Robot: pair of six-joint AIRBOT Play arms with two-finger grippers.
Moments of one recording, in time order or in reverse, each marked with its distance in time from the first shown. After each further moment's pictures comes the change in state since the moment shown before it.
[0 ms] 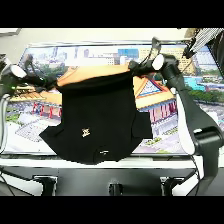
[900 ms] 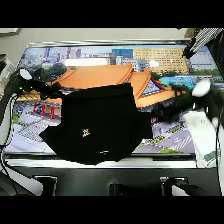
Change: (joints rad) left arm 0.026 -0.097 0.060 -0.020 -0.168 0.001; right arm -0.292 0.595 -0.835 0.228 0.497 -0.376
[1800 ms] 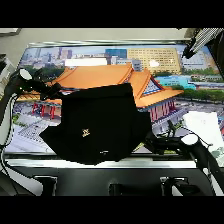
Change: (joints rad) left arm 0.000 -0.002 0.000 0.000 -0.019 0.000; right arm 0.044 0.310 -0.726 0.343 -0.489 -0.036
